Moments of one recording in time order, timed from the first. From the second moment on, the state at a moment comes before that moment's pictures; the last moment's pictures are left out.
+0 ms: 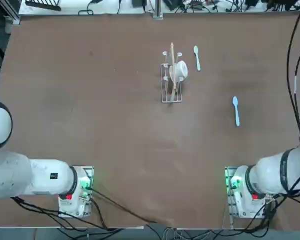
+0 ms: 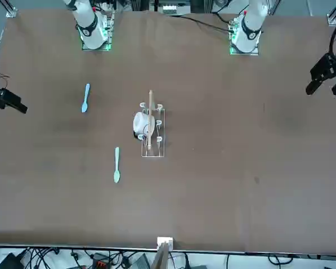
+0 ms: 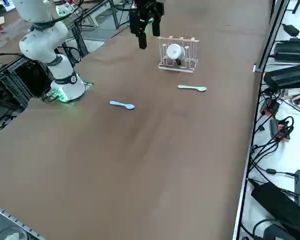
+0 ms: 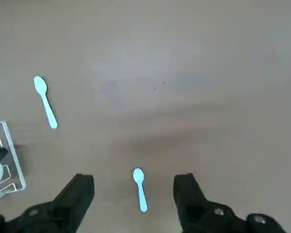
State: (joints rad) arm -0.04 0.14 -0.05 -1.47 0.00 1.59 0.06
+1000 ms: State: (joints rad) arm -0.04 0.15 -0.05 -1.62 0.00 1.53 0.06
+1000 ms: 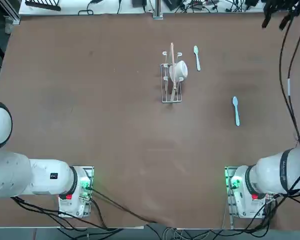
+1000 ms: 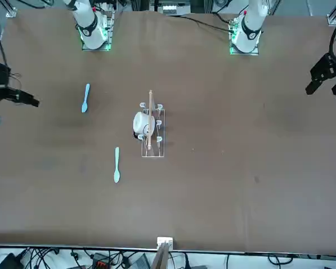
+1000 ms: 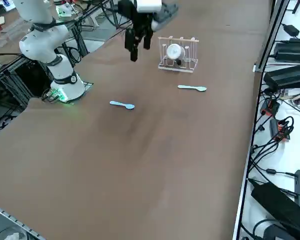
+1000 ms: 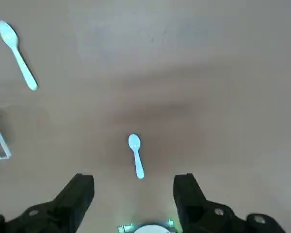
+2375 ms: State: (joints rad) arm 0.01 0.01 -0.04 -2.79 0.00 2.83 0.06
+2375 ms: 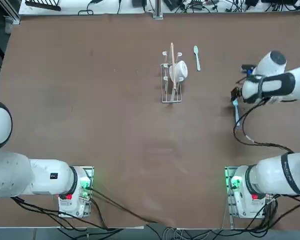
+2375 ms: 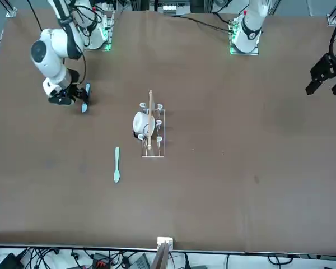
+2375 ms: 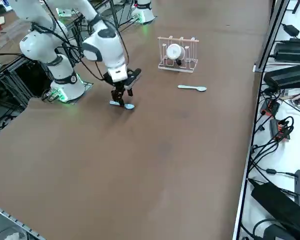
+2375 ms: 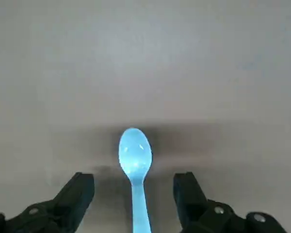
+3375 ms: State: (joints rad) arm 0.01 0.09 -0.04 -2.80 0.00 2.88 0.06
